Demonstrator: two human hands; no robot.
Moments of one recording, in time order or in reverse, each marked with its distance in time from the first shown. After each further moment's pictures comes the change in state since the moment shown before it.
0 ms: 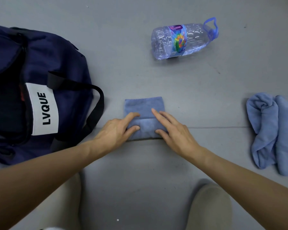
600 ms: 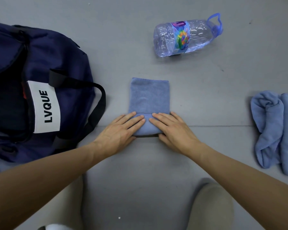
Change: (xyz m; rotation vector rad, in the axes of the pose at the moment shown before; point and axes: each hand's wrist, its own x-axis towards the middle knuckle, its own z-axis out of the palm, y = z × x) left_hand -0.002 -0.030 0.027 0.384 0.122 0.438; right_hand 0.012 0.012 0.013 -0.357 -0.012 -0.223
